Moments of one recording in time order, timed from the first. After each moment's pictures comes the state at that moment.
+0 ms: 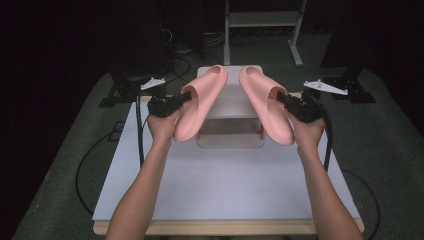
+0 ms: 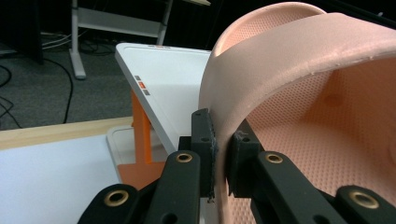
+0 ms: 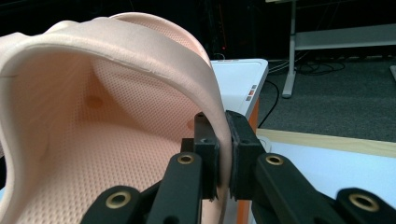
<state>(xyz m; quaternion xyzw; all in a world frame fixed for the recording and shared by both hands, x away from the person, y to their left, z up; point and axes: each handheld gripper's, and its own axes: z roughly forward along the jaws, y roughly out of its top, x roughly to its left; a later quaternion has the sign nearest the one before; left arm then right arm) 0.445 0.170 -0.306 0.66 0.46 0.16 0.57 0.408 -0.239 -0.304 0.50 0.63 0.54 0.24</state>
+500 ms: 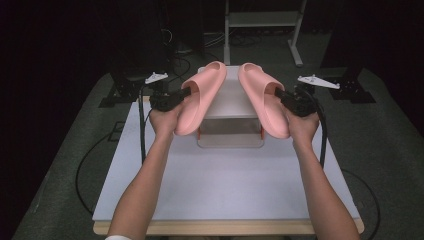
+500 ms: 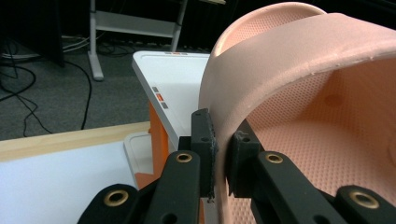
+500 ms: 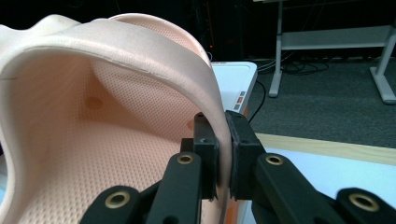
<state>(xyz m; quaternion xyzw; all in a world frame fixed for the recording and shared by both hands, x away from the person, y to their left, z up) 0.462 0.165 -0.301 0.67 0.47 0.19 0.55 0.429 -0.232 -0.304 0.52 0.63 0.52 0.26</state>
